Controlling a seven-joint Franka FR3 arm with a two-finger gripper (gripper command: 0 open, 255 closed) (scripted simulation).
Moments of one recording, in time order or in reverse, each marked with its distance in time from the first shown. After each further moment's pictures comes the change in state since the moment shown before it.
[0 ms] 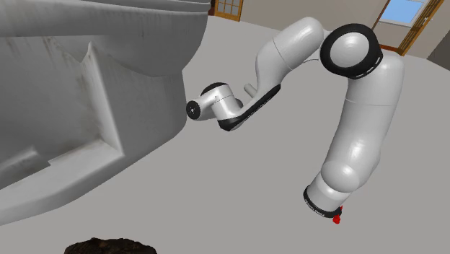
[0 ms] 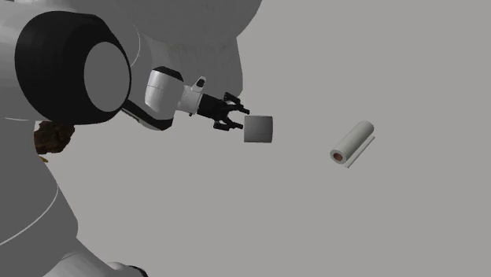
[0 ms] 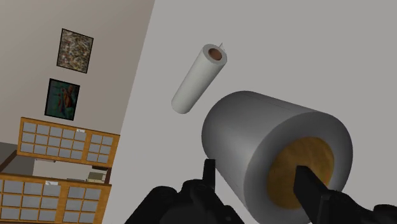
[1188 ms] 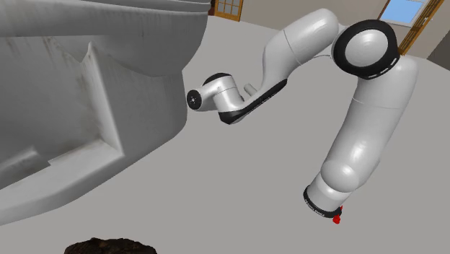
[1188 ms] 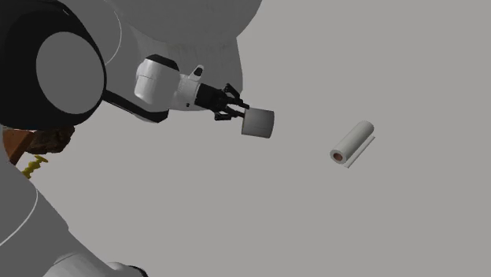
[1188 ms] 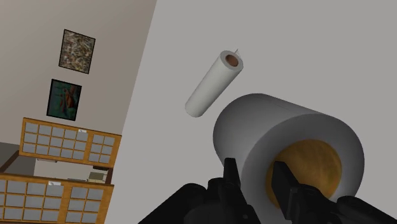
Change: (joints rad) arm -0.011 -0.090 0.011 -0.005 0.043 0.005 -0.081
